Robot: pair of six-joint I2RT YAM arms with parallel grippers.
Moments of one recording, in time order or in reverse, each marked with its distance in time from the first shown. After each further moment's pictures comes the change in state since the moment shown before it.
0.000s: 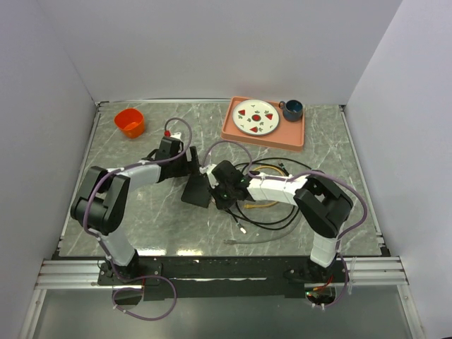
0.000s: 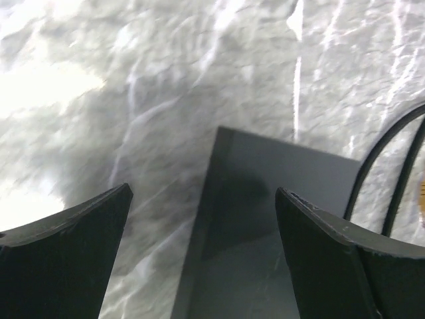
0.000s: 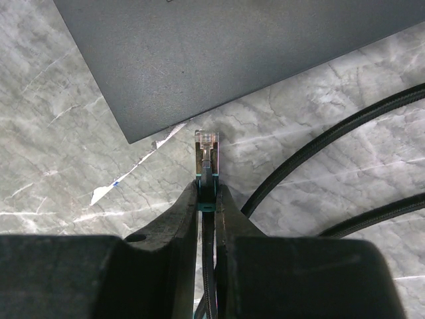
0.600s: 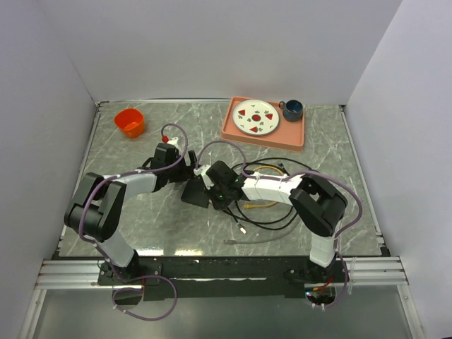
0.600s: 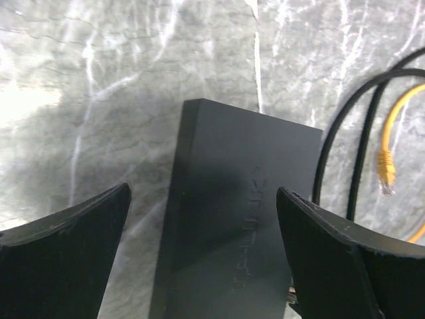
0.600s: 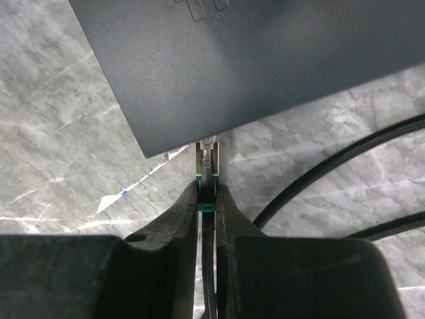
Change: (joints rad) left arm 0.008 -0.077 -0.146 0.148 0.105 -0.035; right arm 0.029 0.035 0.058 -0.038 0.020 -0.030
